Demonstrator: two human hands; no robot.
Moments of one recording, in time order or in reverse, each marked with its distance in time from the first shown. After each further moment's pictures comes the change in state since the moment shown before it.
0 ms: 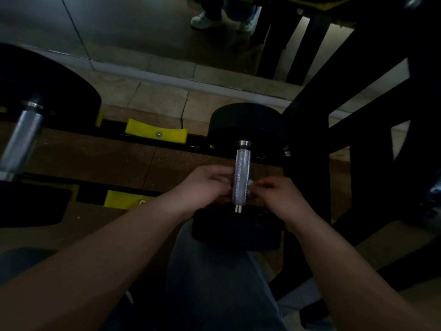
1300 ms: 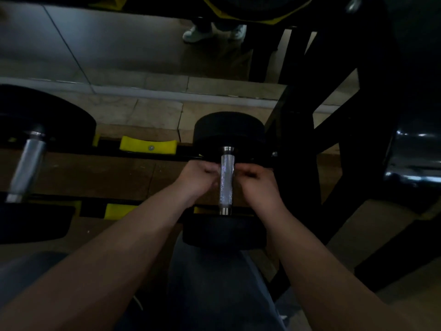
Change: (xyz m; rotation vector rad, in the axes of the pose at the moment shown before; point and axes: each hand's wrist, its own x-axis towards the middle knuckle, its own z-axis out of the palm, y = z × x) left_hand 0.040 0.010 0.014 0.129 0.207 -0.013; right_hand 0.011 -0.012 0.010 0.382 0.165 -0.035
